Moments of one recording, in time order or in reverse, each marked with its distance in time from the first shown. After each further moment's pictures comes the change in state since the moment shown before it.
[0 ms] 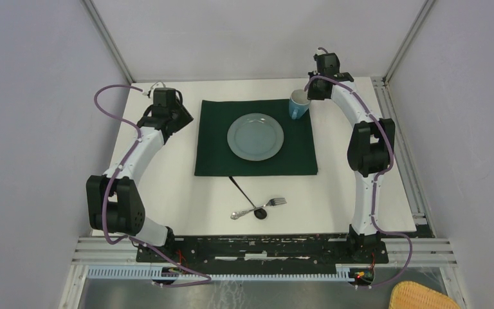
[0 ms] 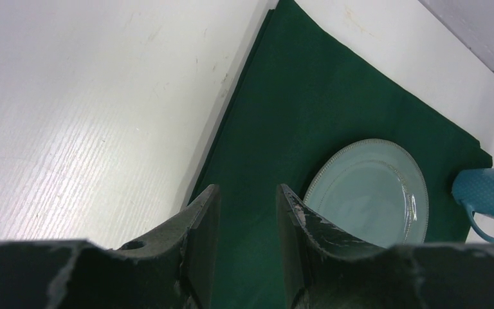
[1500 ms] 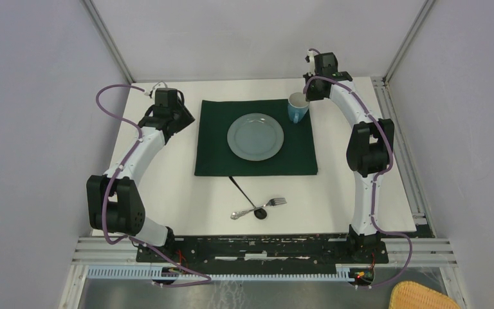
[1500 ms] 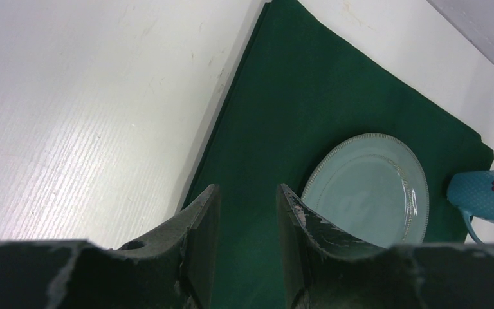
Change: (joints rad) left arm -0.013 0.000 0.003 -0.006 0.000 0.000; right arm 0.008 0.000 0.021 -0.050 -0.065 -0.177
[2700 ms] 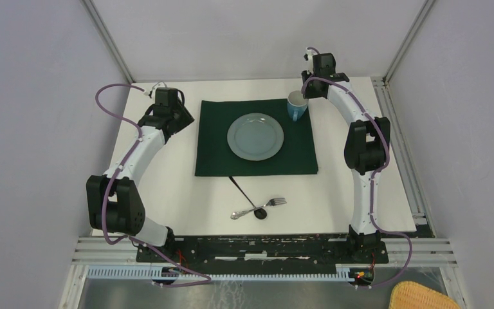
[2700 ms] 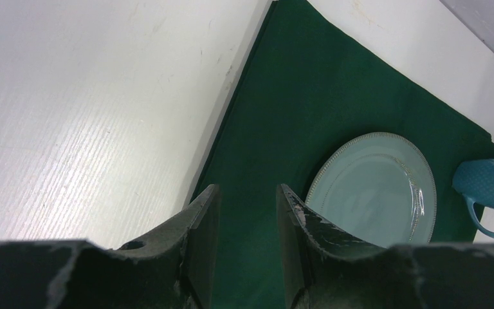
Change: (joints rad) left arm -0.004 0.001 0.016 -0.039 -0.022 0.000; right arm 0.001 0.052 0.024 0.087 0.026 -0.013
